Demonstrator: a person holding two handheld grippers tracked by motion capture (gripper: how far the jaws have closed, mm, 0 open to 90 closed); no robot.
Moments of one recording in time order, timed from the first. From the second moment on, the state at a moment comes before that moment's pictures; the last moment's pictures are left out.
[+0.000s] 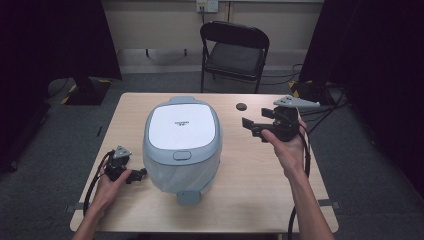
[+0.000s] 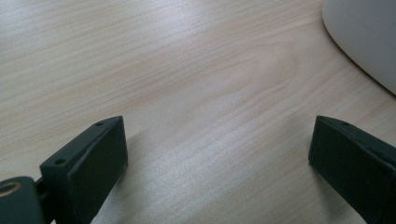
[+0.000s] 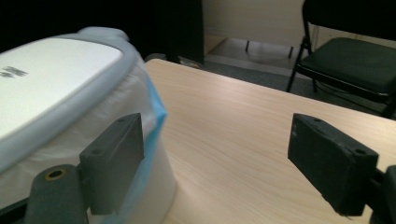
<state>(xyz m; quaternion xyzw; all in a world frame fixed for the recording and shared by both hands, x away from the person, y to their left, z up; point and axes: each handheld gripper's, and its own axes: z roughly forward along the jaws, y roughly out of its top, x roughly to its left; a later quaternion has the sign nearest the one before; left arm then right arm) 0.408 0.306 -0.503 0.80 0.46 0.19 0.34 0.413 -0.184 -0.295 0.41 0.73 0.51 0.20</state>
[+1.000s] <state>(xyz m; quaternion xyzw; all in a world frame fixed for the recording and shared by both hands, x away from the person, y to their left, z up) 0.408 0.306 -0.503 0.80 0.46 0.20 0.34 0.402 -0.249 -0.435 0.55 0.72 0.39 0.17</state>
